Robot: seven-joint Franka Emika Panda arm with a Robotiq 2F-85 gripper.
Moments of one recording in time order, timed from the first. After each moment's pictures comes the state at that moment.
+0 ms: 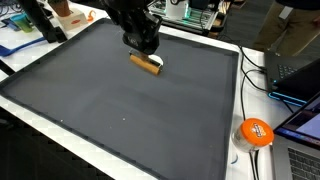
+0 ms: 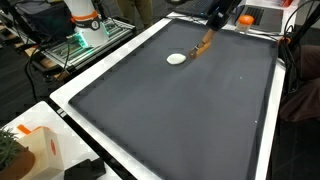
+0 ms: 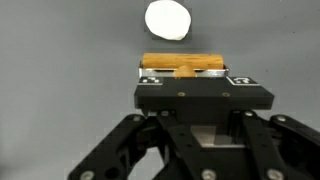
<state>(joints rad) 0.16 0.72 0.07 -1.05 -0.09 1.45 0.31</state>
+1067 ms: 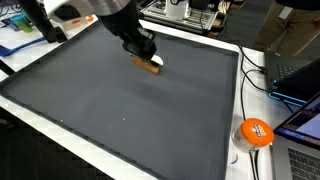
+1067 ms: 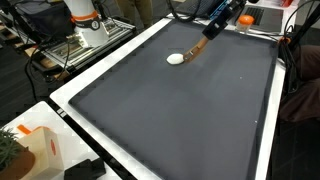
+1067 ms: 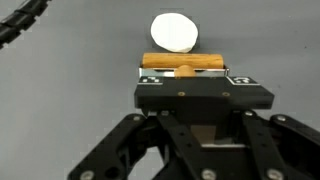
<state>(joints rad) 0.15 0.96 0.06 -0.72 -0.08 1.23 0.26</state>
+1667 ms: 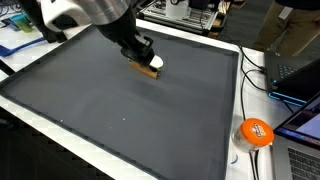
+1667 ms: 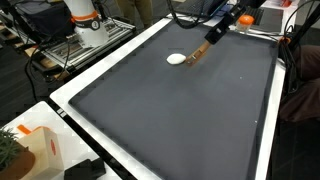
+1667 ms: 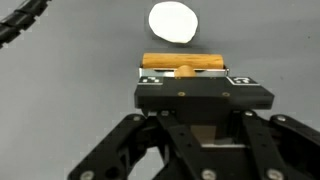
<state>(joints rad) 0.15 1.02 0.06 -0.64 -0.08 1.22 0.25</state>
